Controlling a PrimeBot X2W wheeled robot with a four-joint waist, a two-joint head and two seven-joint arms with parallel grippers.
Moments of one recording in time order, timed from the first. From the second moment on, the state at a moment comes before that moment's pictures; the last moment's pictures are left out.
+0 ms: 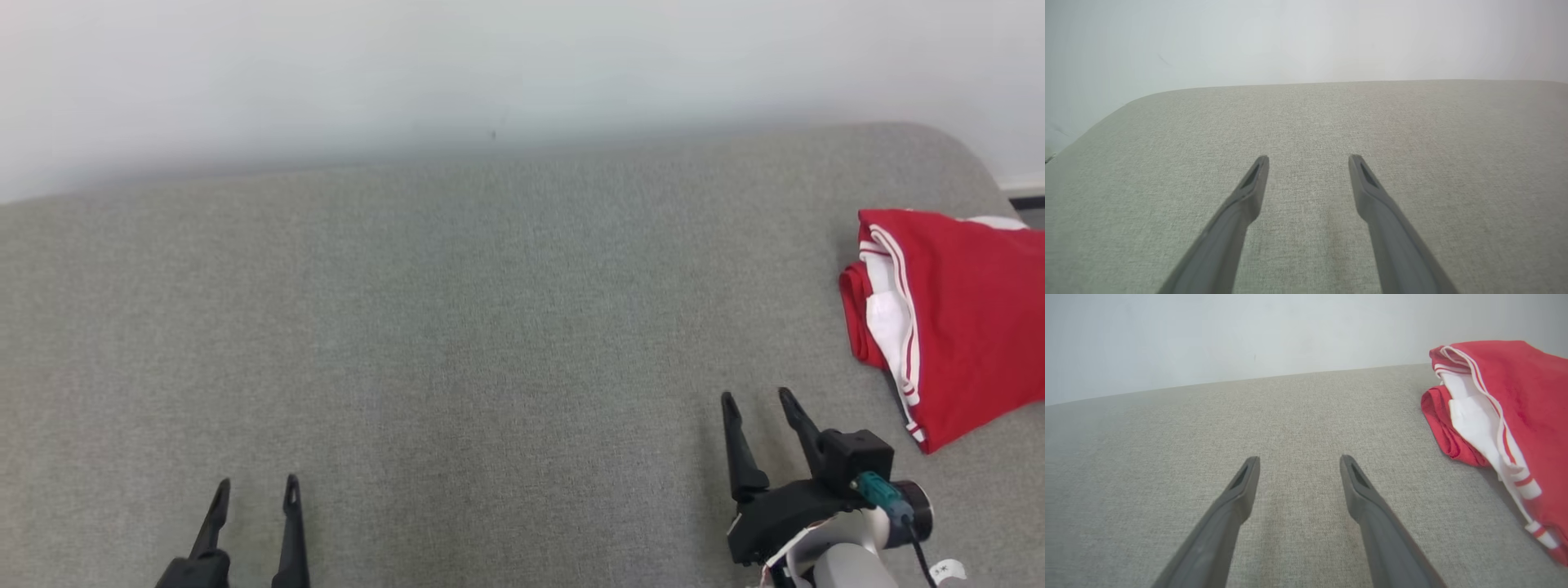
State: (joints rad) left arm -0.03 0.05 0.04 0.28 -0.06 -0.07 -0.26; right arm -0.28 -0.06 -0.03 0.59 0.06 0.13 -0.26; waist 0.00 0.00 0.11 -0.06
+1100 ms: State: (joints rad) left arm 0.04 0.05 0.14 0.25 -0.09 -0.07 -0.26; right arm -0.16 -0.05 -0.01 0.42 0.11 0.13 -0.26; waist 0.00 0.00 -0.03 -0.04
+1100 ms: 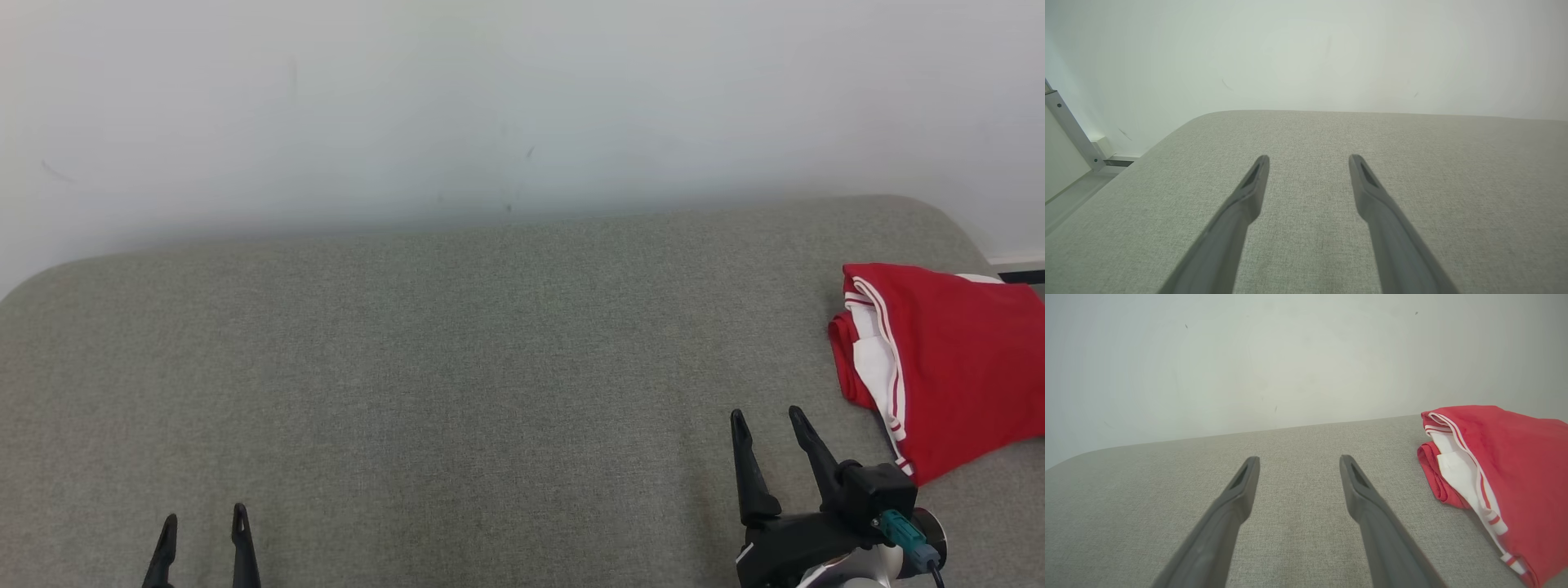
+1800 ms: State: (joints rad) left arm 0.04 0.05 0.14 0.26 -0.10 -0.09 -0.26; right arm -0.14 -0.05 0.00 0.42 0.12 0.13 -0.26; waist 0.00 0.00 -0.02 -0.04
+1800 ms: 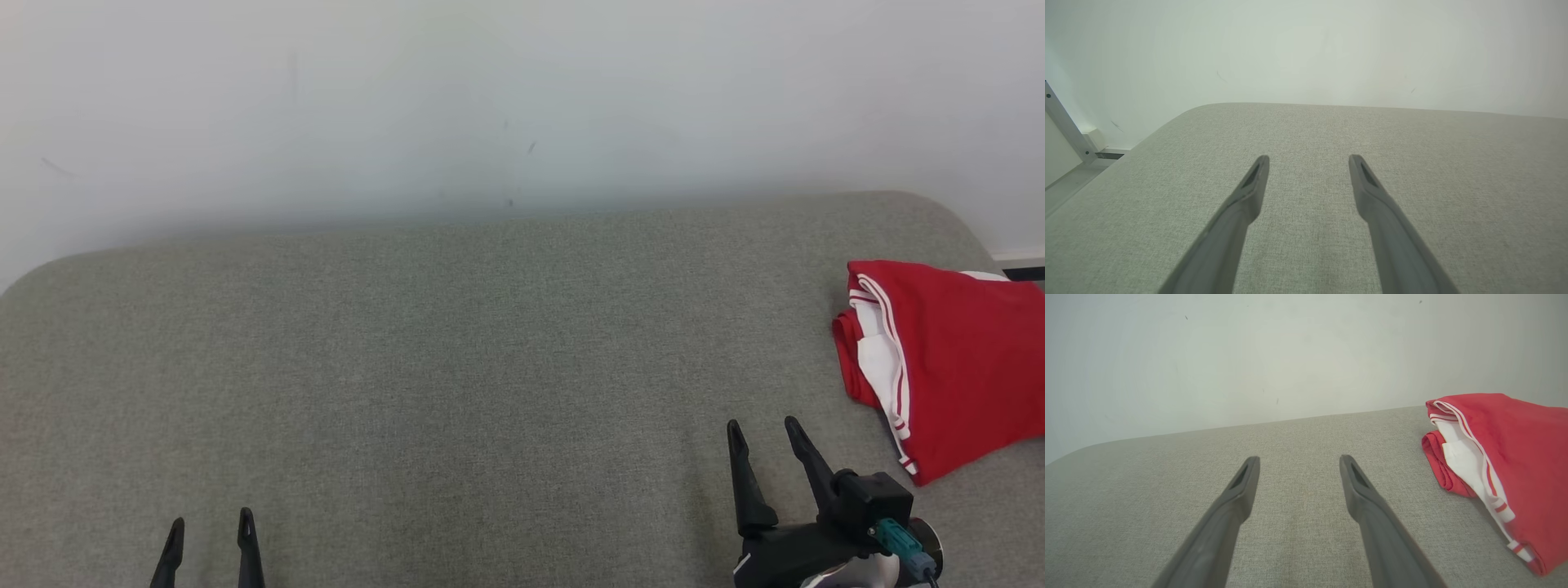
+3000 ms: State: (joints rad) left arm 0.02 0.04 0.13 0.30 -0.59 -0.11 -0.14; right arm -0.10 -0.05 -0.04 0.40 0.60 0.13 -0.13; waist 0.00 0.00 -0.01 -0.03
